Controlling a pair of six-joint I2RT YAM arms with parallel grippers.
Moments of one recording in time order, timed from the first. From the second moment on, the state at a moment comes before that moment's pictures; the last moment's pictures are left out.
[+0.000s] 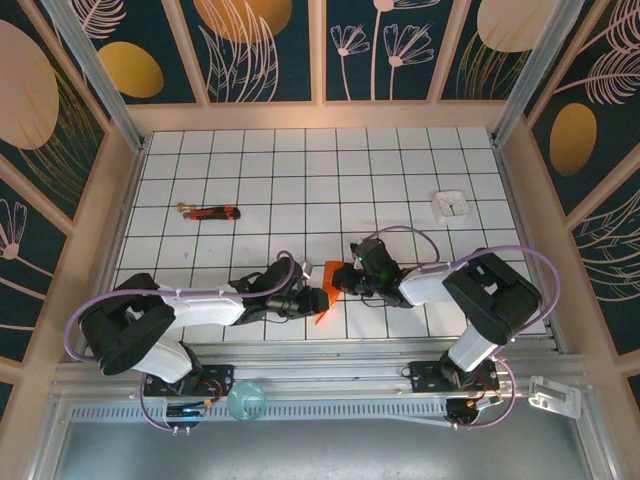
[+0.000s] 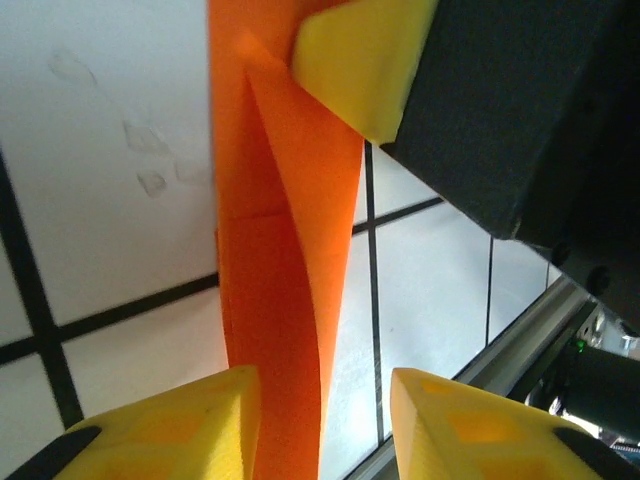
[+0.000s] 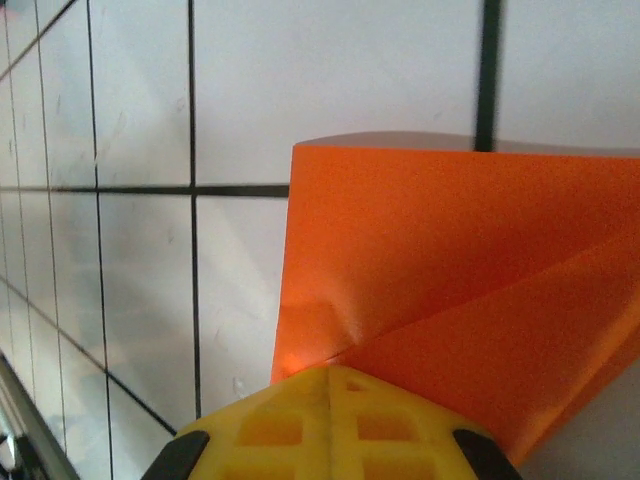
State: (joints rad) left arm -0.92 1.47 0.53 0.15 0.30 -1.06; right arm 0.74 1.61 0.50 0.34 -0.26 0.92
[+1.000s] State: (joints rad) left arm -0.84 1.57 0.54 0.22 0.44 -0.98; right arm 0.74 1.59 0.50 0.33 -0.16 0.98
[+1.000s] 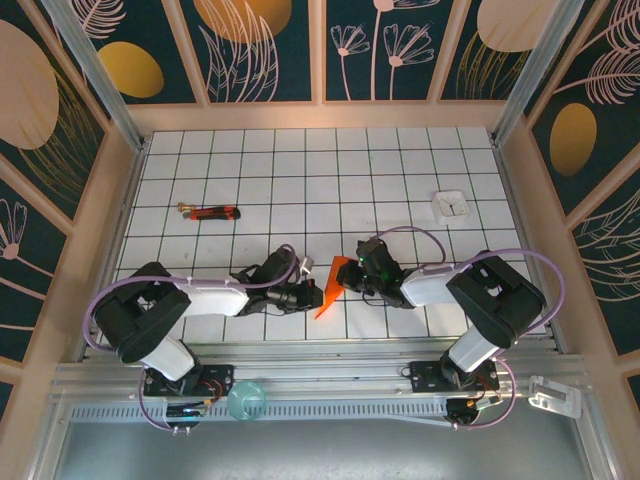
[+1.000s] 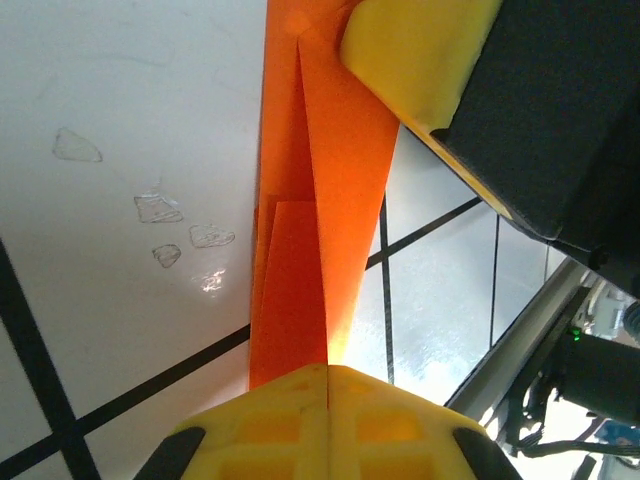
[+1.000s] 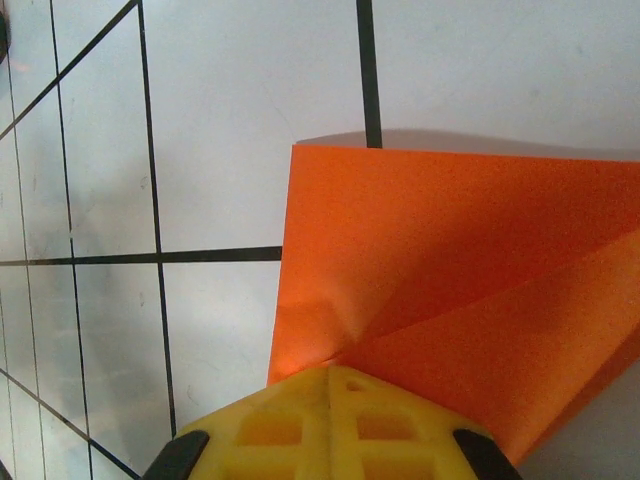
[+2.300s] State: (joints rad) left arm -0.85 1.54 0.41 0.37 0.49 -1.08; right arm 0.74 1.60 0.50 0.33 -0.18 0.98
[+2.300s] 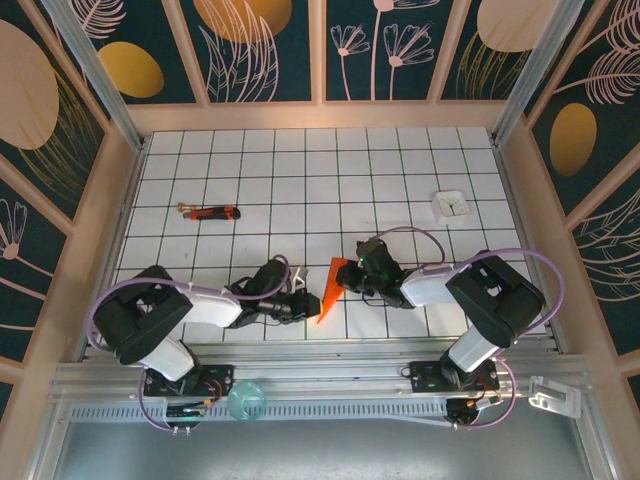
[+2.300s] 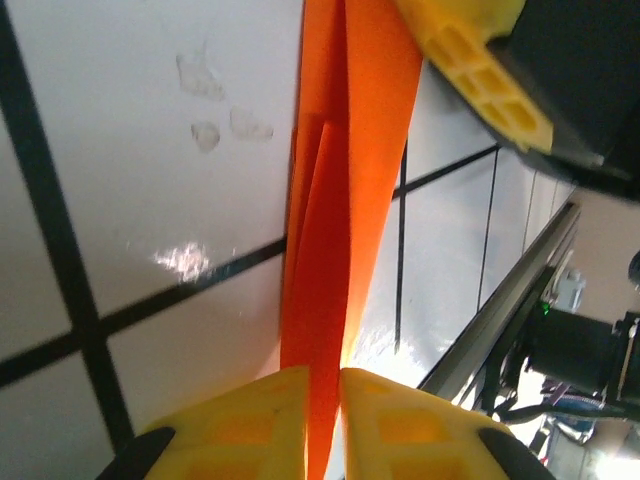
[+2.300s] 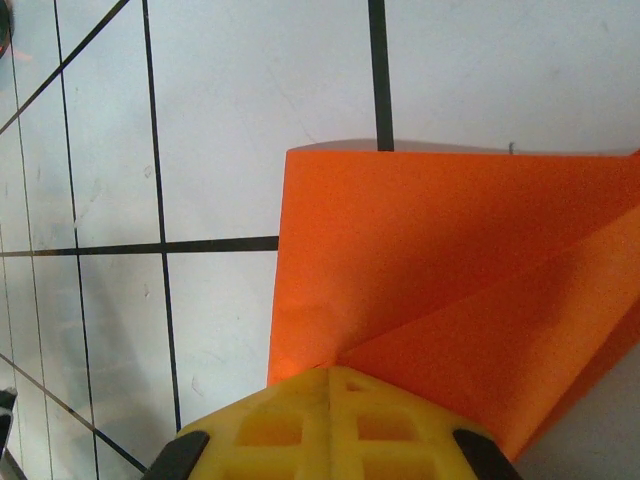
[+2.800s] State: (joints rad) left arm -0.94 1.42 0.57 0.14 0.38 -0.96; right arm 0.74 1.60 0.50 0.33 -0.18 0.97
